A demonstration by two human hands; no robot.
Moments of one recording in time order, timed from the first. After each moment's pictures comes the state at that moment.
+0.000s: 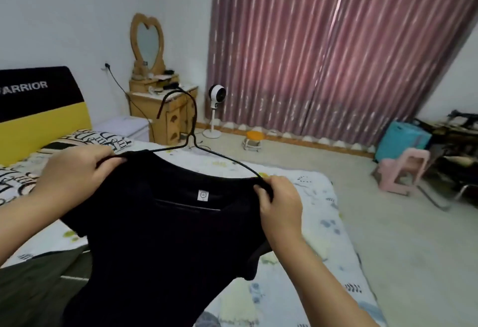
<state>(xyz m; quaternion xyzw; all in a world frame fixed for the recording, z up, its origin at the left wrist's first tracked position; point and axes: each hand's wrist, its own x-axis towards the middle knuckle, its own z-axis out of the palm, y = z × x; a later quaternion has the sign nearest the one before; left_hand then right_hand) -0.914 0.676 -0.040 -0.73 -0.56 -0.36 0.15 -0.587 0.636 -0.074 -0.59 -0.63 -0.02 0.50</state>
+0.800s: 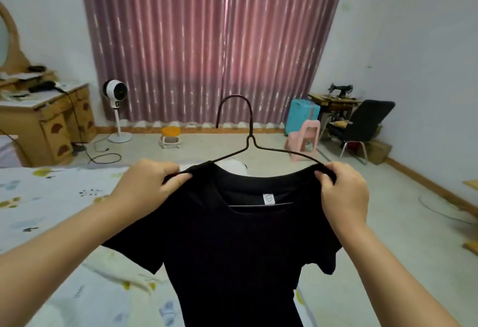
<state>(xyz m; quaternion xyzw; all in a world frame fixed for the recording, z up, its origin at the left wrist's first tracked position) -0.553 0.719 -0.029 -0.88 -0.31 -0.35 -0.02 -0.262 0.565 -0.026 -0.79 -0.42 -0.18 0.42</state>
